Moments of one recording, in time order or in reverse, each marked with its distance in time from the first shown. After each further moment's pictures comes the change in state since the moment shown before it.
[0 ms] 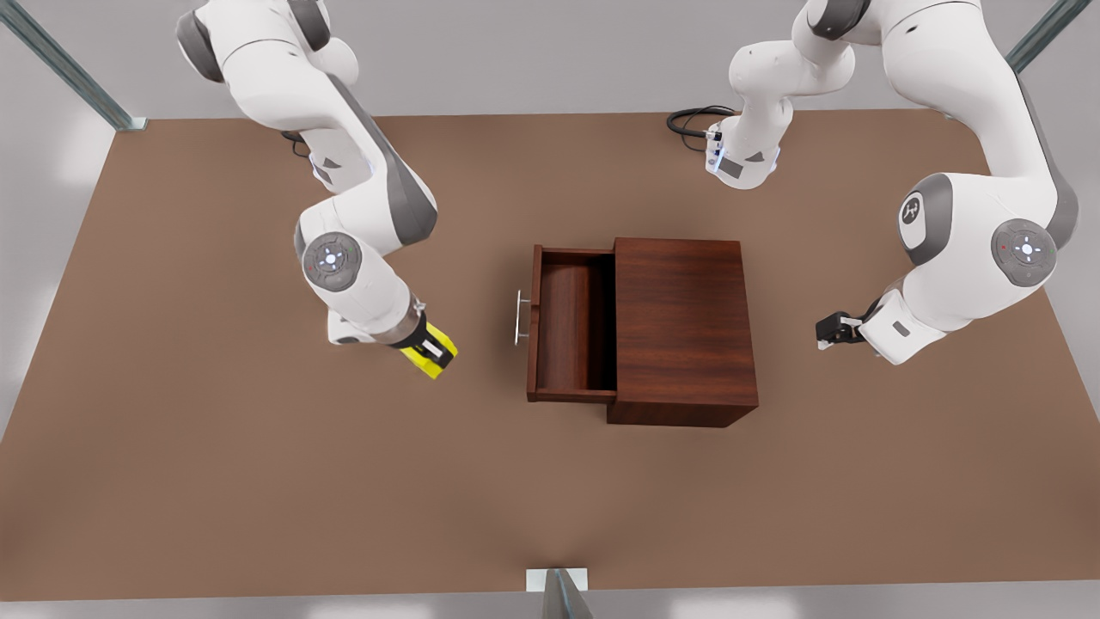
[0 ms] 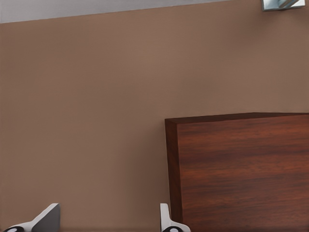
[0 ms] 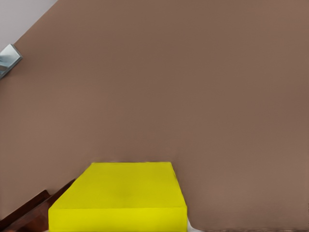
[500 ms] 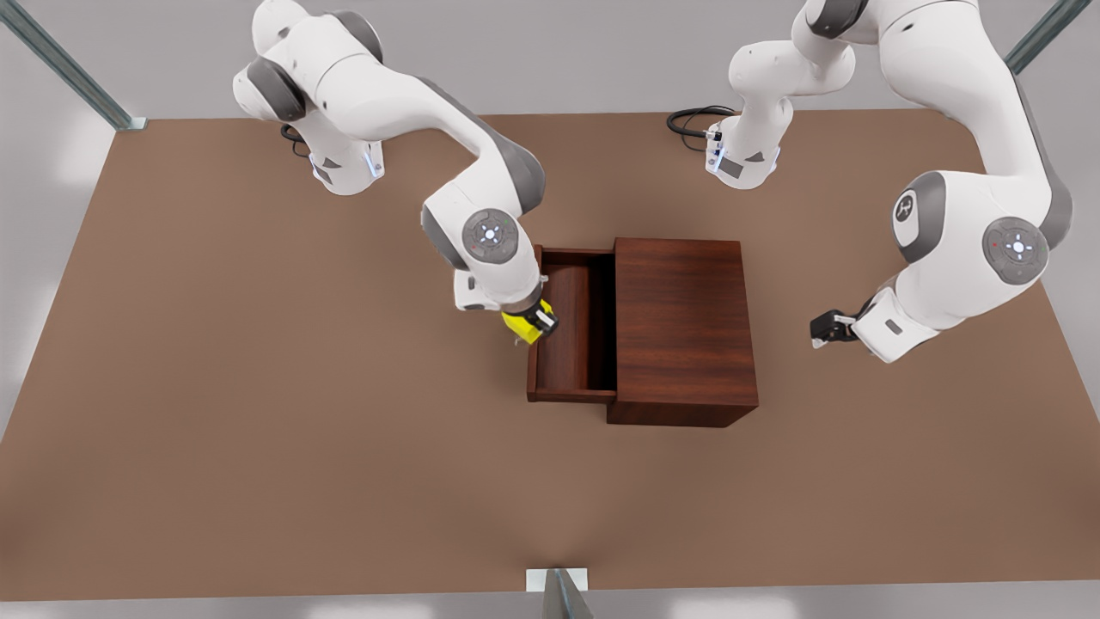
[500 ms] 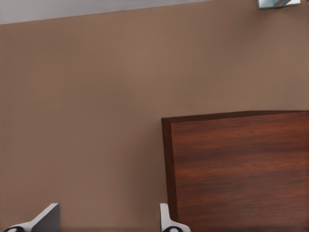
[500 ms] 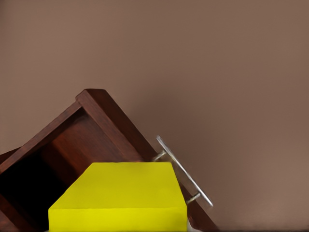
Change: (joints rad) left arm -0.014 -0.004 -0.004 0.000 0.002 -0.005 -0.006; right arm 0.253 0.226 -0.003 0.293 -0.006 -0.106 0.312
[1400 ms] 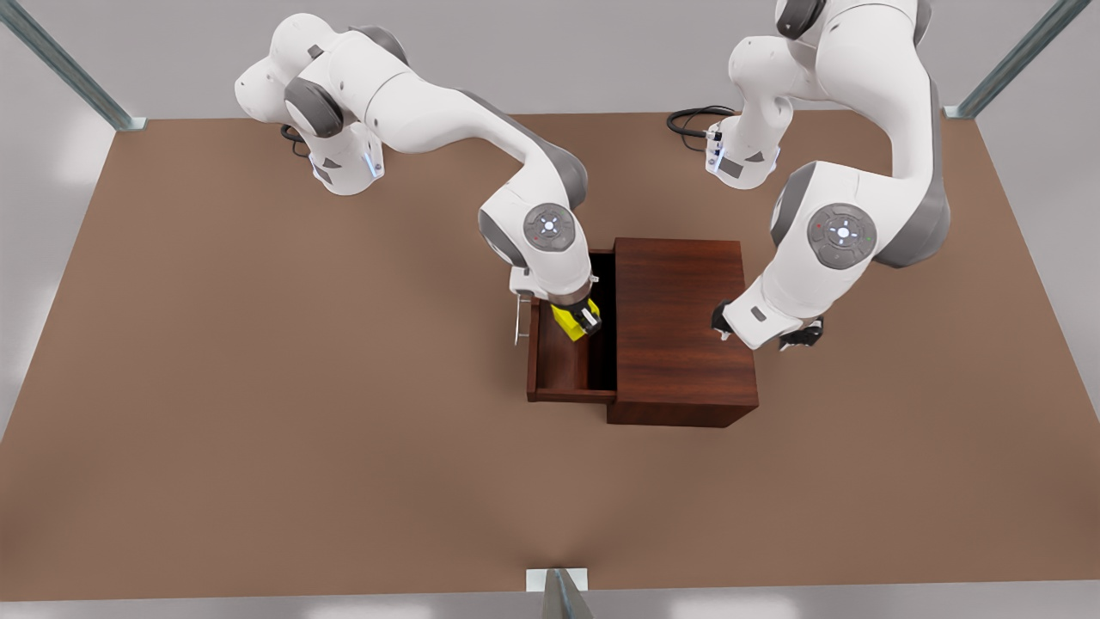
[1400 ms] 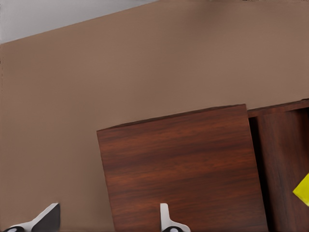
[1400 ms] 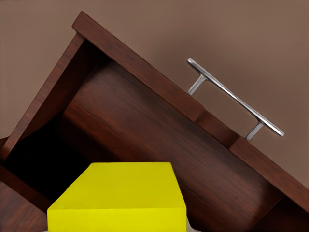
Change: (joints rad) left arm -0.259 0.063 0.001 0.090 0.104 -0.027 -0.178; right arm 0.101 0.120 -0.002 0.083 -0.009 0.129 0.321
